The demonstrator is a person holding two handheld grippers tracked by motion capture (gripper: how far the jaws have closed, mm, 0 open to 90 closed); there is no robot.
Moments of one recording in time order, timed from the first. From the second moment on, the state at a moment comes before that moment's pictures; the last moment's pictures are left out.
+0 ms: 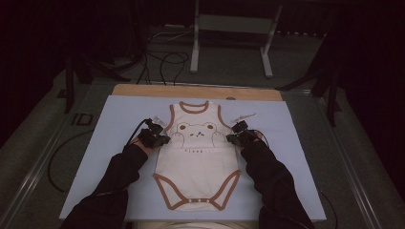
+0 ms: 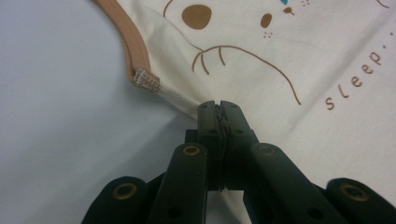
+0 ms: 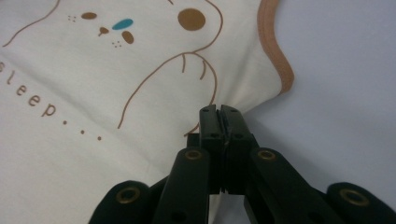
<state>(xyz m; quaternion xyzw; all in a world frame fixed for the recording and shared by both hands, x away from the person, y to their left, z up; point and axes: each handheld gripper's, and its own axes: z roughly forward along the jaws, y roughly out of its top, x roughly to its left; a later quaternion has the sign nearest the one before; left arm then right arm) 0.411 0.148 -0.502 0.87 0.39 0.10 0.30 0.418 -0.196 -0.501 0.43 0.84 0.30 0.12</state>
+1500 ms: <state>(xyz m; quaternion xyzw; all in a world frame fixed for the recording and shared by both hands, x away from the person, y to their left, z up) 0.353 0.150 -0.458 0.89 0.31 0.12 0.32 0.347 -0.208 -0.459 0.38 0.85 0.34 0.15</state>
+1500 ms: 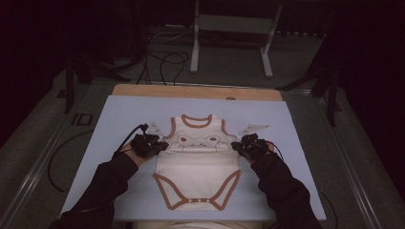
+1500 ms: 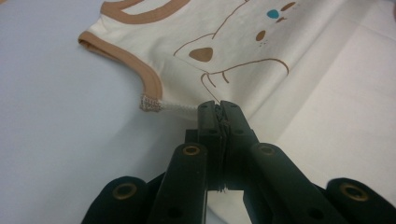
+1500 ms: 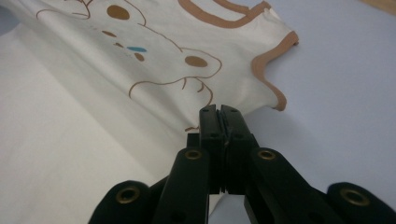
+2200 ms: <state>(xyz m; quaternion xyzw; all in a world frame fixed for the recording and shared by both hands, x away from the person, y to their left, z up) 0.310 0.150 -0.468 0.90 0.29 0.11 0.31 0.307 -0.209 -0.468 0.36 0.86 0.33 0.15</state>
